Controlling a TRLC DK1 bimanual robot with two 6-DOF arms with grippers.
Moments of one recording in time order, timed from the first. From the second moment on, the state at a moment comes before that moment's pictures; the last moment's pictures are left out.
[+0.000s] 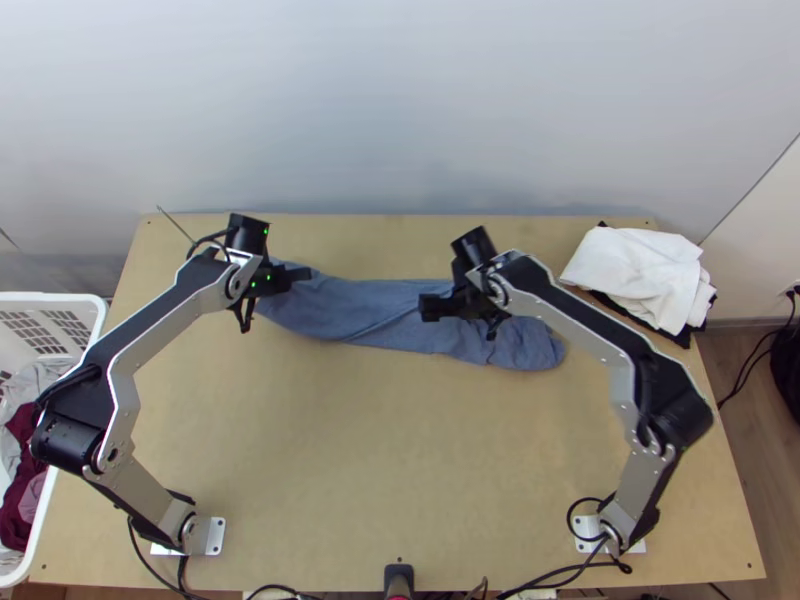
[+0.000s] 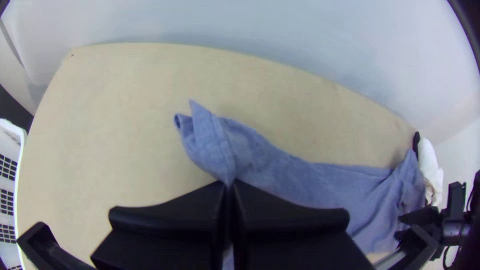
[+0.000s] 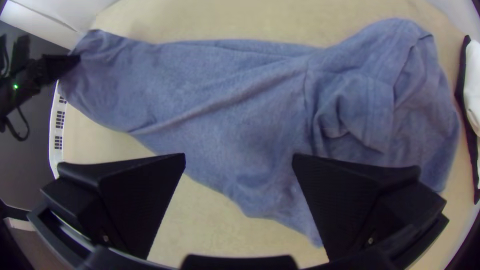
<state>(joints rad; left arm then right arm) -0.25 1.75 1.36 -0.51 -0.08 -0.40 0.57 1.91 1.50 -0.68 -0.16 0.42</state>
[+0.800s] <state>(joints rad) -0.46 1.77 1.64 -0.60 -0.01 -0.46 0.42 1.81 1.58 -0.85 -0.37 0.47</state>
